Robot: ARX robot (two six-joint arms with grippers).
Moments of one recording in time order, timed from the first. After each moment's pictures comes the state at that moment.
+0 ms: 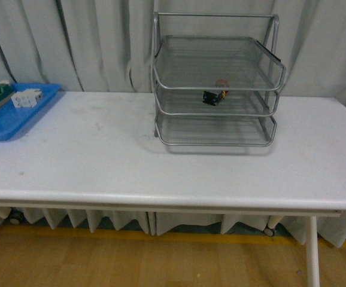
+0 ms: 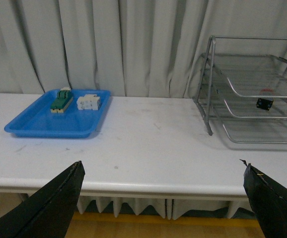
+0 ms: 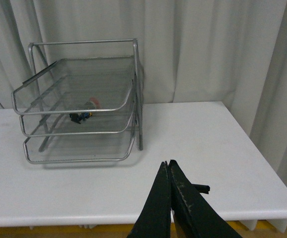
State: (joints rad) left arm 0.00 0.01 0.01 0.00 0.00 0.00; right arm 0.00 0.88 0.15 0.72 0.00 0.01
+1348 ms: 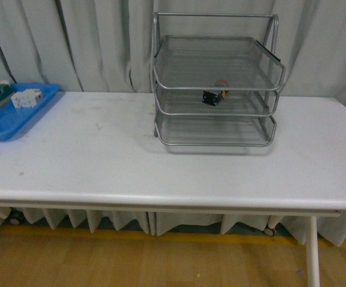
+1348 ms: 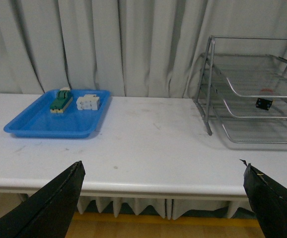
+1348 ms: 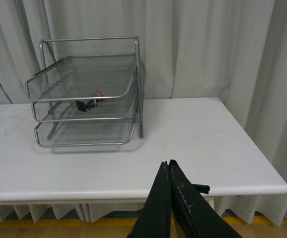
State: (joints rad) left arm 0.00 0.01 0.01 0.00 0.00 0.00; right arm 0.00 0.22 0.01 0.22 0.00 0.01
